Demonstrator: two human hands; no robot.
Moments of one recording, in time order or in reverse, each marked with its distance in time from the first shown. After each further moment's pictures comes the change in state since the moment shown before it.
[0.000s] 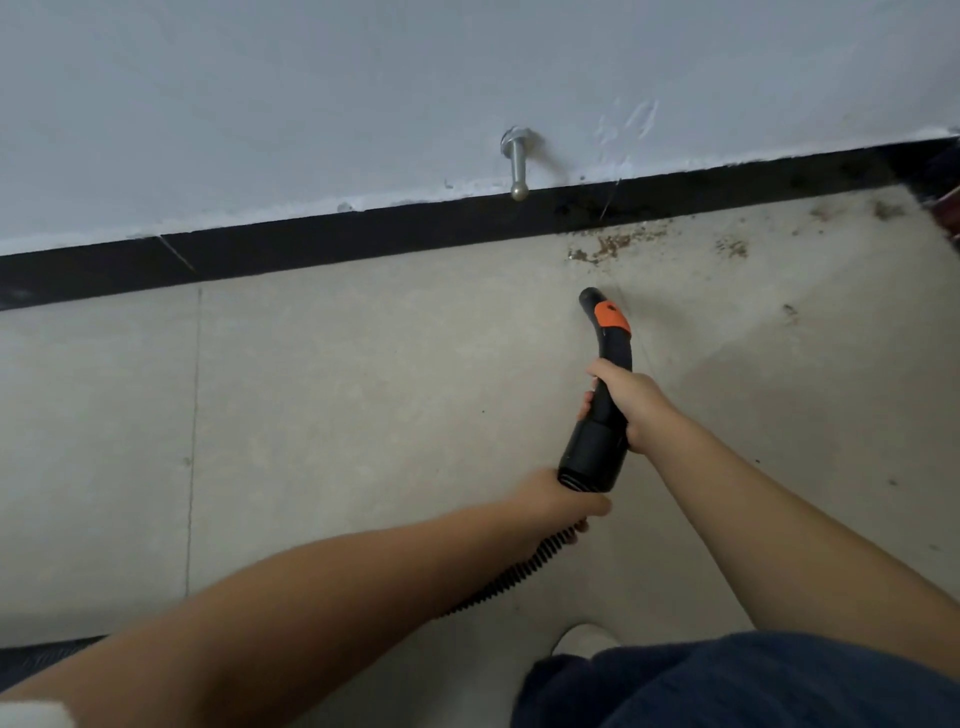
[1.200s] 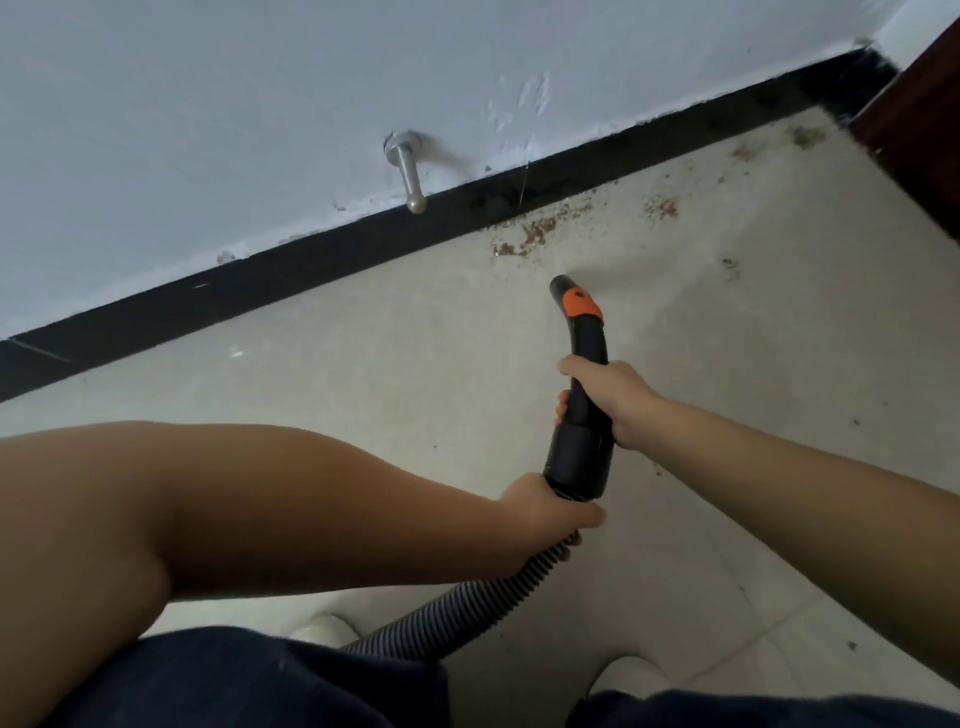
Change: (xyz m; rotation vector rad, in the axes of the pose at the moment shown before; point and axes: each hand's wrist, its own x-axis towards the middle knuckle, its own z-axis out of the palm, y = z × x) left_hand 0.026 0.035 0.003 0.192 -0.141 -0.107; right_hand 0.011 -0.023 -0.028 0.002 0.036 0.021
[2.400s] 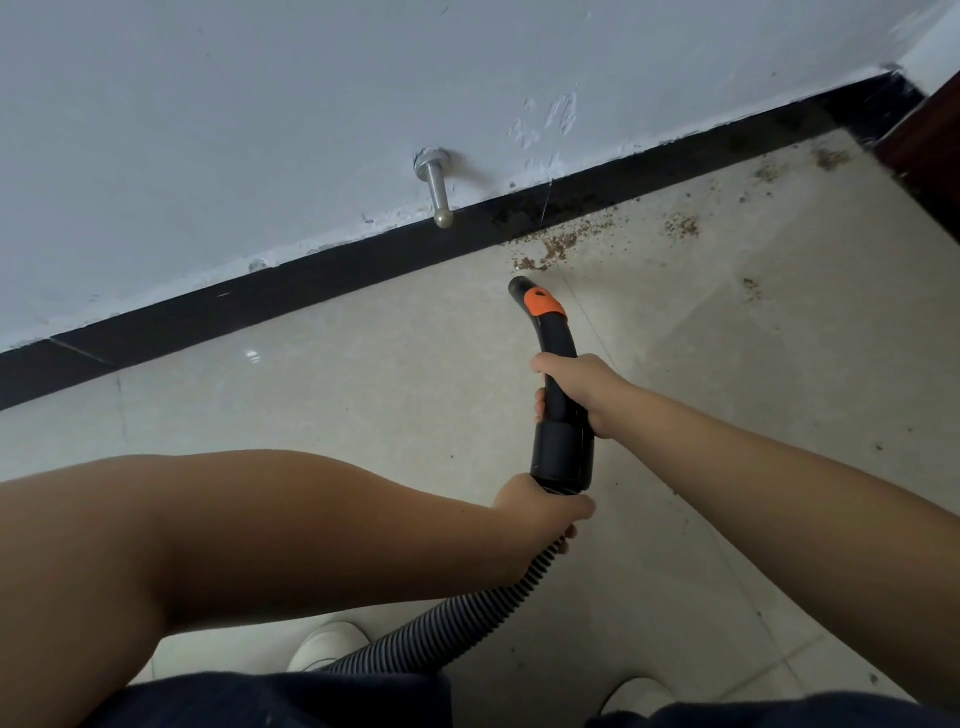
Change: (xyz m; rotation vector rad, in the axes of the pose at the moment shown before) left_hand -0.005 -0.001 -0.013 -0.127 0.162 0.021; right_hand 0.009 -0.017 0.041 -0.116 -0.119 -0.011
